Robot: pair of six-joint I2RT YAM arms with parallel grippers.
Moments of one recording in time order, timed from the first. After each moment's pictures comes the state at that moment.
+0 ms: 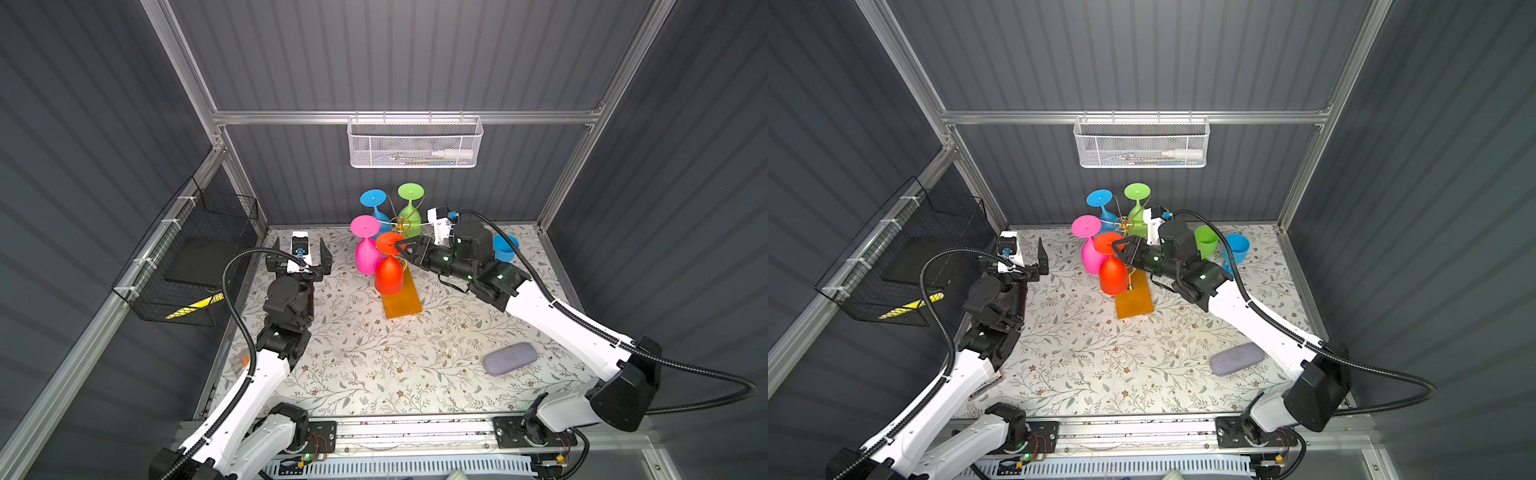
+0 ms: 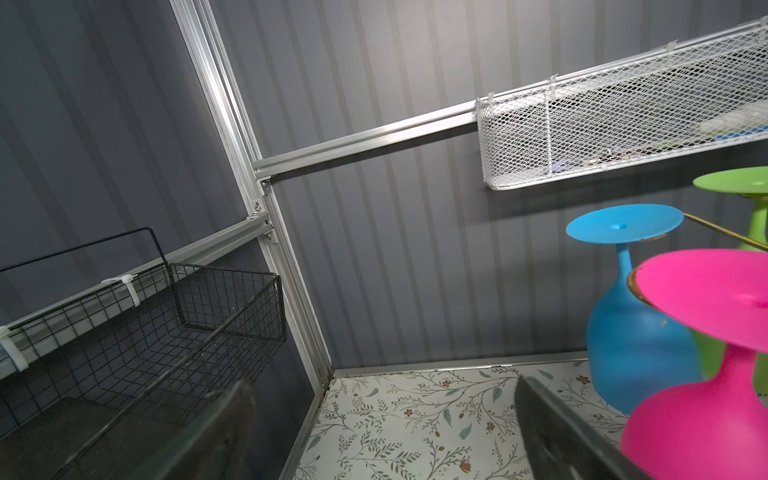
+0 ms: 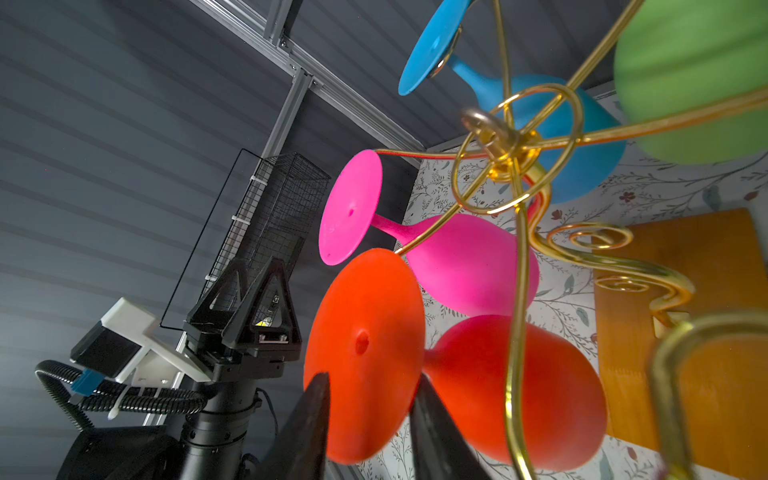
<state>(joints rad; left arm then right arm) -0.35 0.93 0.71 0.41 -0.44 0.31 0.72 1.46 1.38 -0.14 -0.24 0.89</state>
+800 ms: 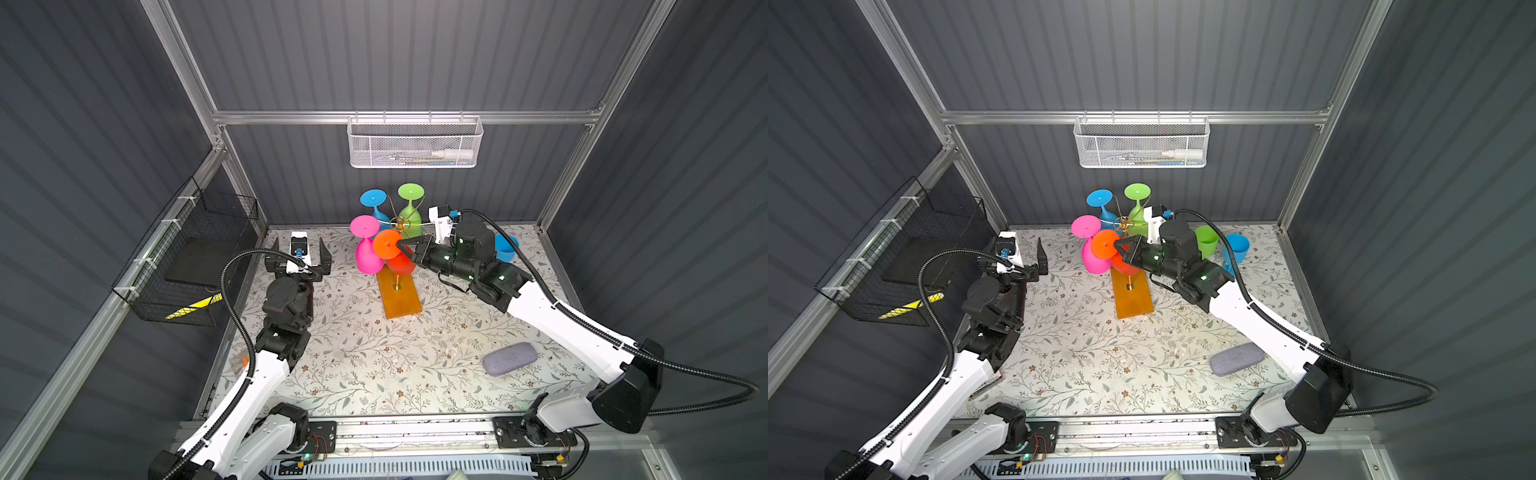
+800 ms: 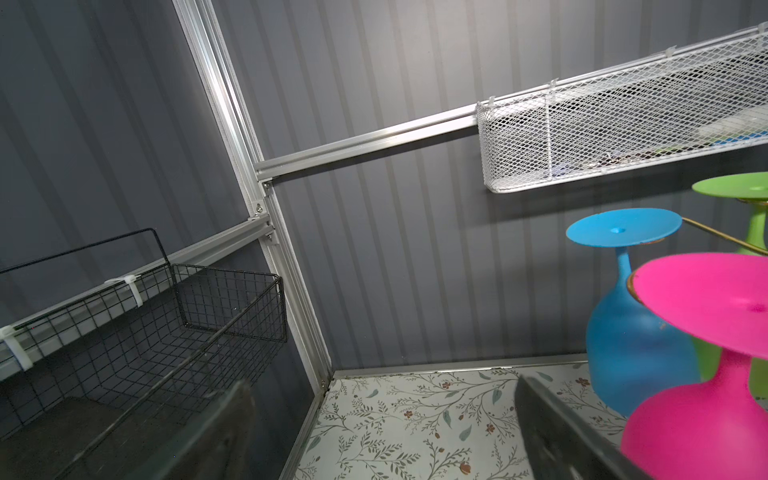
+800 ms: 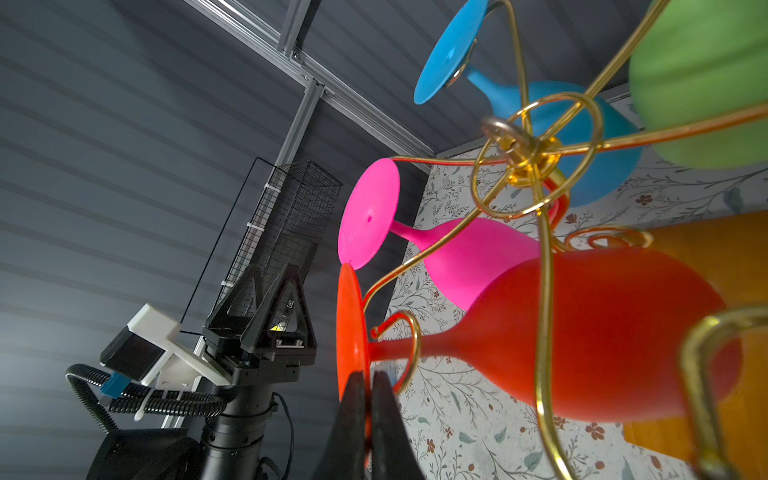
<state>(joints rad) -0.35 0.92 0.71 0.40 -0.44 0.31 0.72 1.45 1.38 -0.12 -0.23 0.92</state>
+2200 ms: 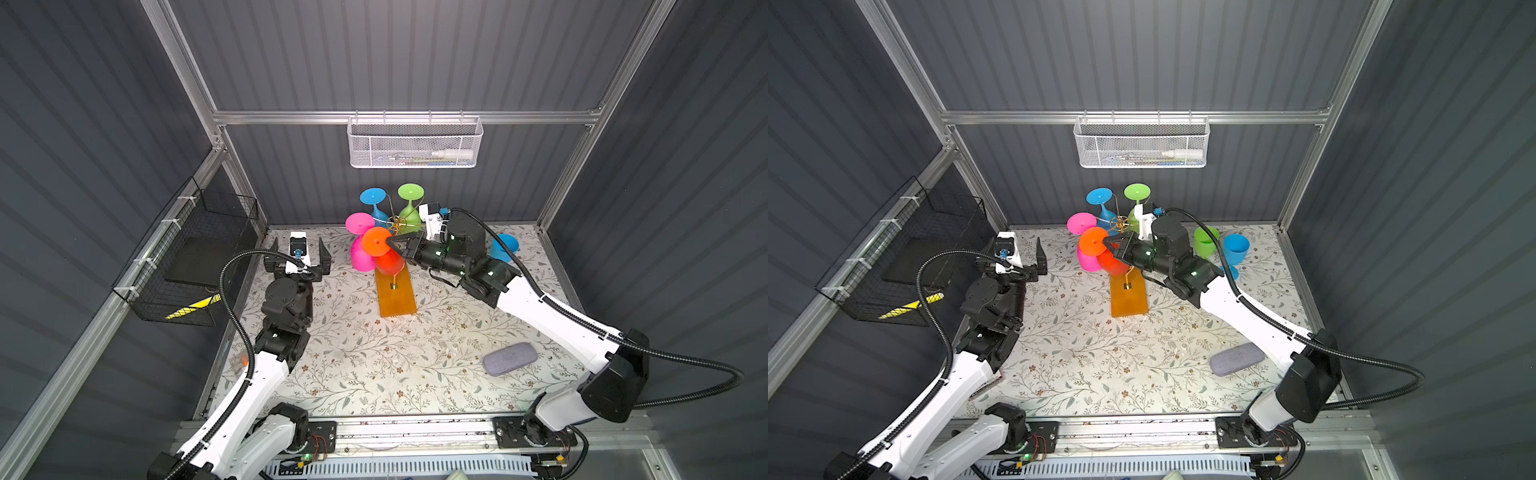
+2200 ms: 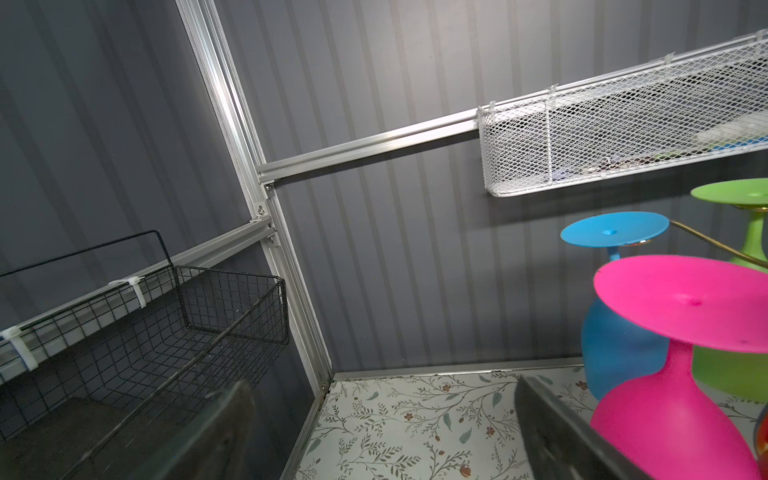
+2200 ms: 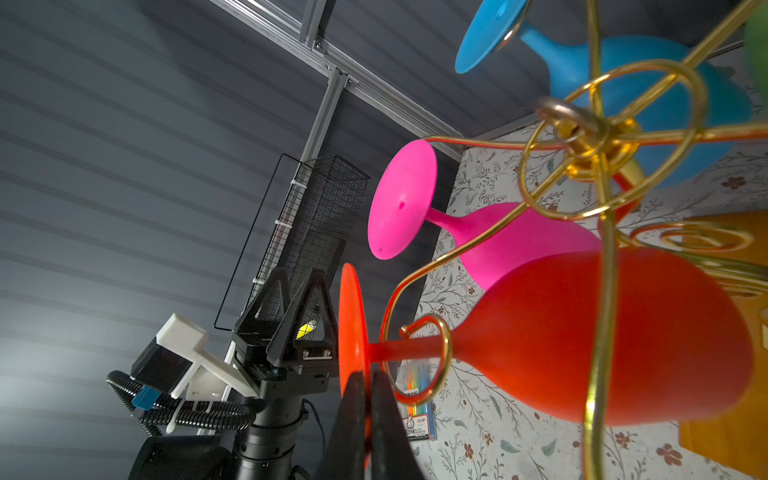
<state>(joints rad) -0.35 0.92 0.71 0.40 -0.44 0.31 0.74 1.52 1.43 -0.06 -0.29 0.99</state>
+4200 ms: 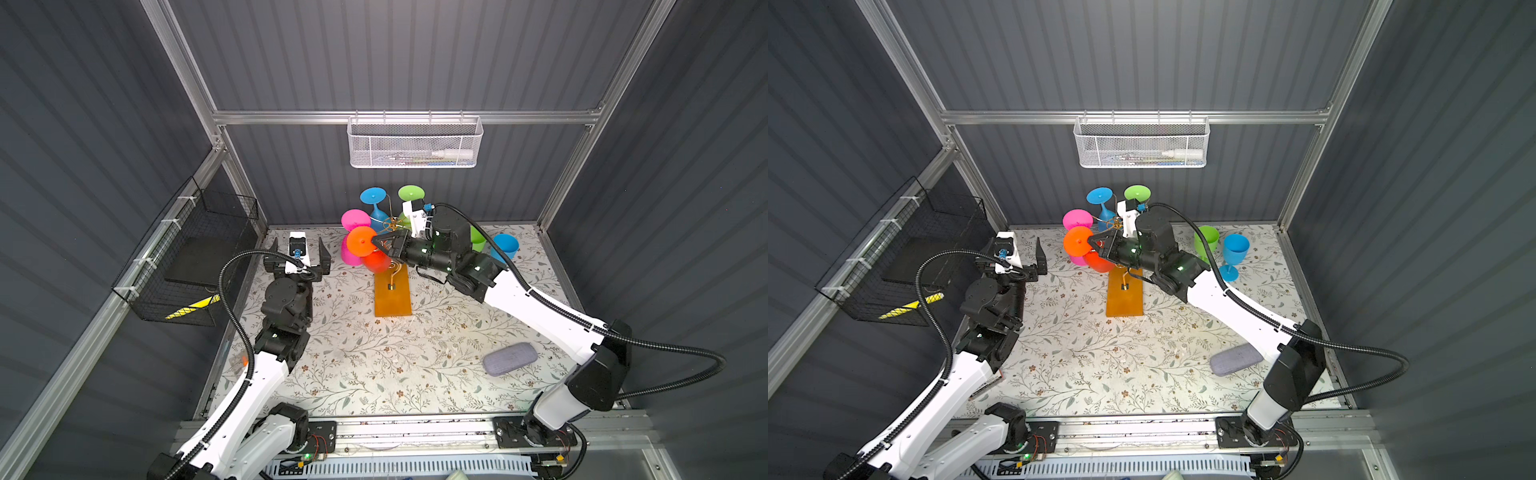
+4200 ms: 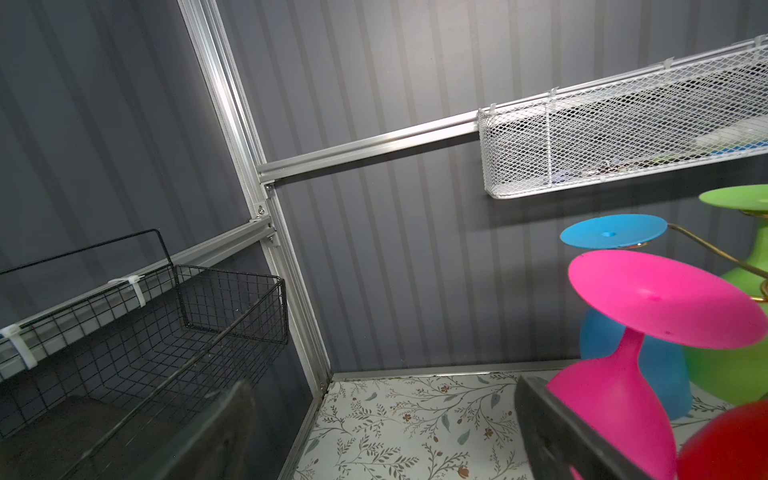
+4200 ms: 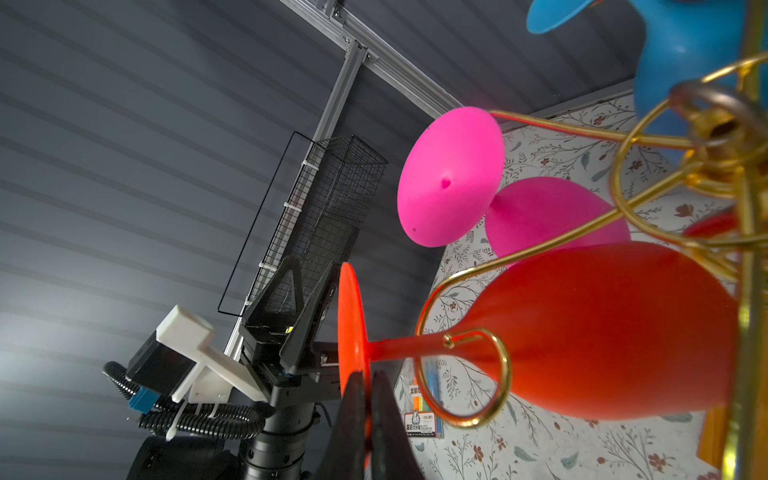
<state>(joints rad) -0.35 0.91 0.71 0.40 -0.44 0.30 0.79 1.61 1.56 -0.09 -0.29 0.96</state>
